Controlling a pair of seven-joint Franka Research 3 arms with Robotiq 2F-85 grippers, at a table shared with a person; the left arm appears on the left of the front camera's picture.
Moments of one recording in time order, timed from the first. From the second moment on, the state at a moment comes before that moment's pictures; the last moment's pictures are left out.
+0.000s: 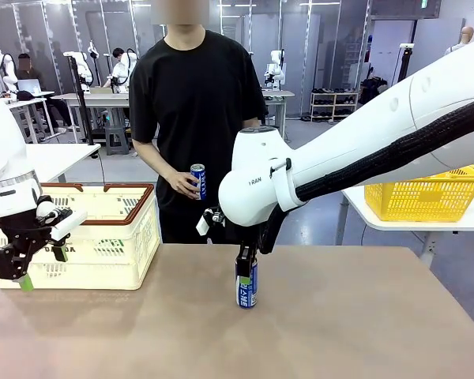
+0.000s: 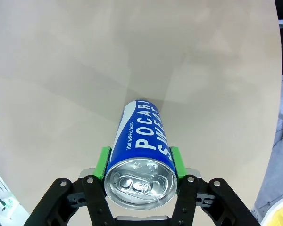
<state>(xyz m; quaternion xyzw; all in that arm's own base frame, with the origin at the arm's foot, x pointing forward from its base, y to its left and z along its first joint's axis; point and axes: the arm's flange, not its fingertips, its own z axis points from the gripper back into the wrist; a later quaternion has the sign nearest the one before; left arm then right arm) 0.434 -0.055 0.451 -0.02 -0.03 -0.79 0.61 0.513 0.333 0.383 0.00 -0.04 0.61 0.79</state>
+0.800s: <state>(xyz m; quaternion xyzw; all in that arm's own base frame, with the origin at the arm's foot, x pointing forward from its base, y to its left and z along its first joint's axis) 0.434 -0.056 0.451 -0.02 -0.03 -0.79 0.61 0.517 0.325 0.391 -0.01 -0.05 0.62 0.79</state>
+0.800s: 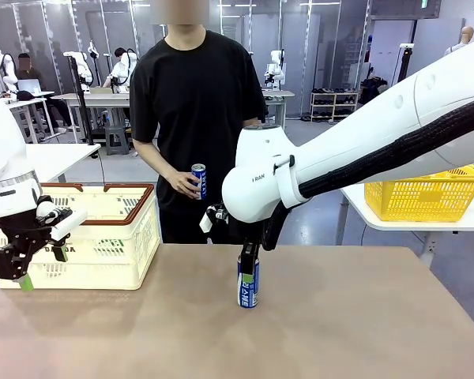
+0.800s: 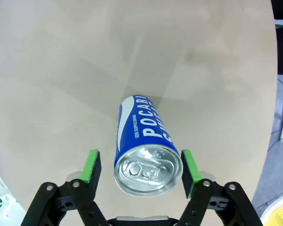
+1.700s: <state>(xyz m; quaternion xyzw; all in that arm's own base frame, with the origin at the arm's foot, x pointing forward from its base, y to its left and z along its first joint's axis) 0.434 -0.055 0.451 -0.02 -0.03 -0.79 0.61 0.518 0.202 0.471 0.00 -0.03 0.57 0.82</state>
